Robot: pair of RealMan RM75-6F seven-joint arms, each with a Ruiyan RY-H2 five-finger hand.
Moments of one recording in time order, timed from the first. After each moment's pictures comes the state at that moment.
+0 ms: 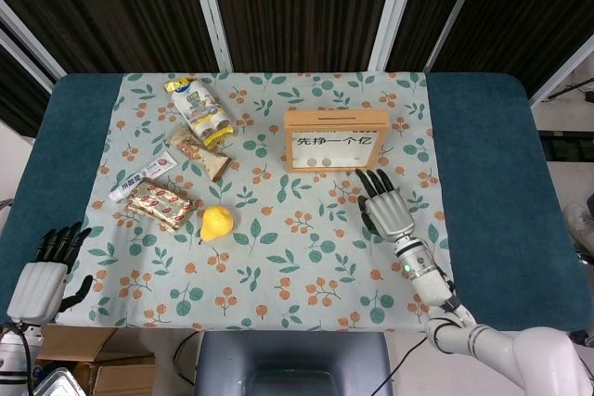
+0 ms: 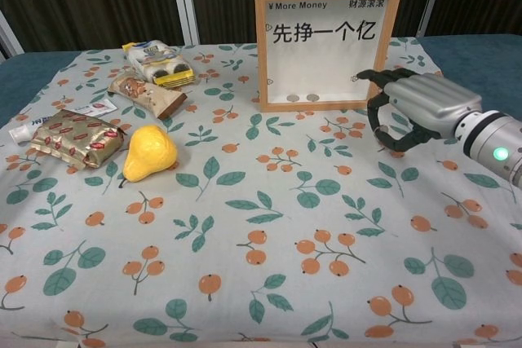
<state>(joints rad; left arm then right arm) -0.15 -1.24 -0.01 -1.41 1.53 1.43 -0.01 0.65 -1.80 0.14 -0.89 -1.41 1.08 -0.15</state>
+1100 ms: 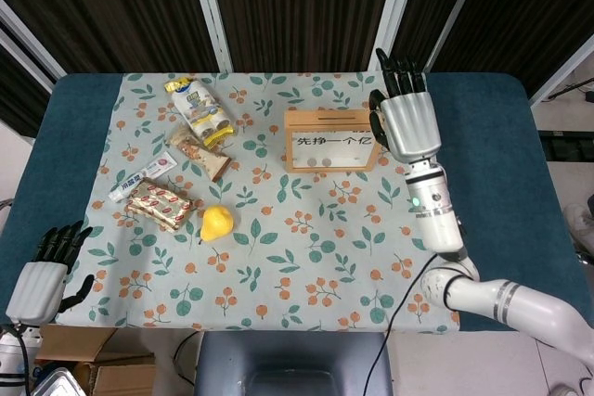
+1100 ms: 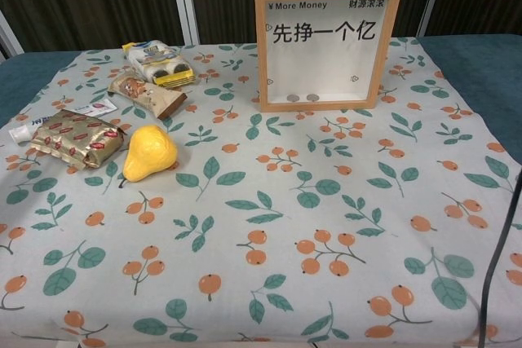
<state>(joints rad) -0.15 -1.22 0.00 -1.44 1.56 1.45 -0.02 0.85 -1.43 0.50 -1.46 -1.05 1.16 -0.67</state>
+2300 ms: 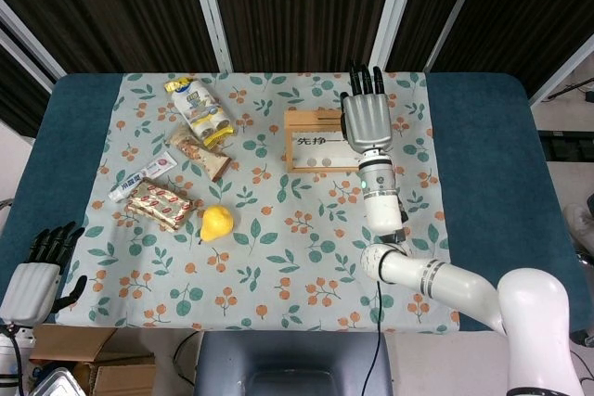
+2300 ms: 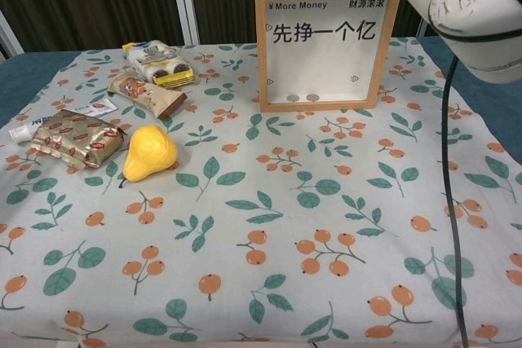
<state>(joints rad) -0.14 -1.22 -0.01 -1.40 1.55 1.45 -0.06 1.09 -1.68 0.49 -1.14 -0.73 1.12 -0.82</state>
